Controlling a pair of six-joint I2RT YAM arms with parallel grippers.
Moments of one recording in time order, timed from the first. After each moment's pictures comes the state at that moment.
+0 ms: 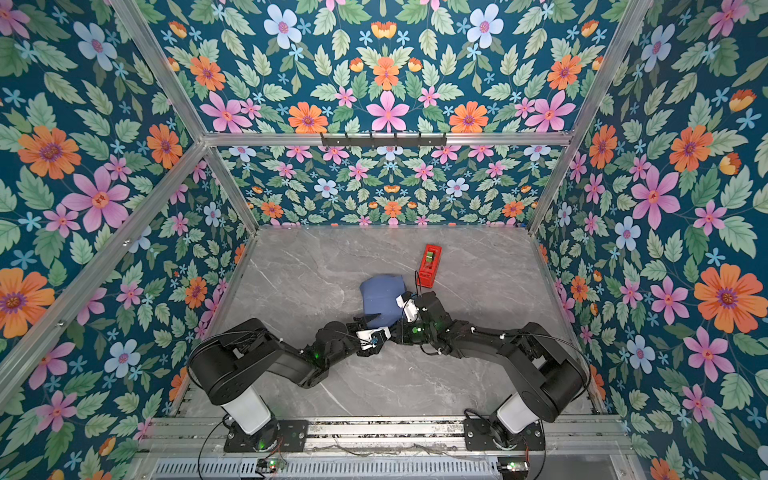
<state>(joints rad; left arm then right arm) -0.82 1.71 0.34 1.06 0.07 0.71 0.65 1.54 0.64 0.25 -0.56 0.77</state>
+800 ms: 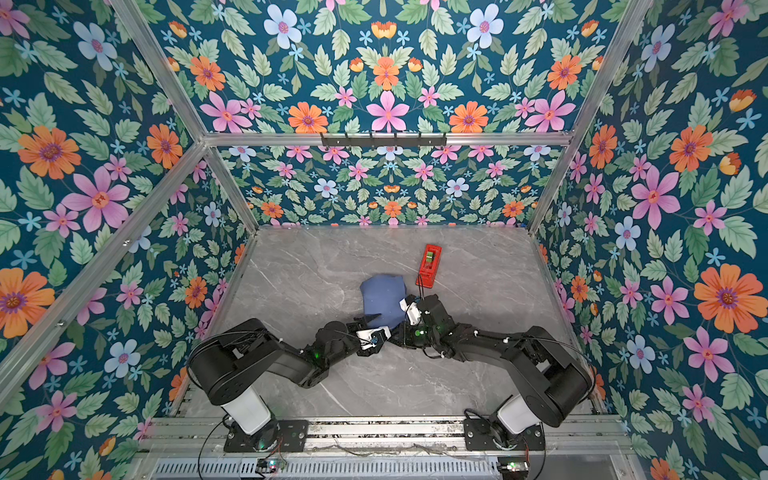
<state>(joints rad) -0.82 1.71 0.35 1.06 0.07 0.70 0.65 1.51 0.59 0.24 -0.57 0.81</state>
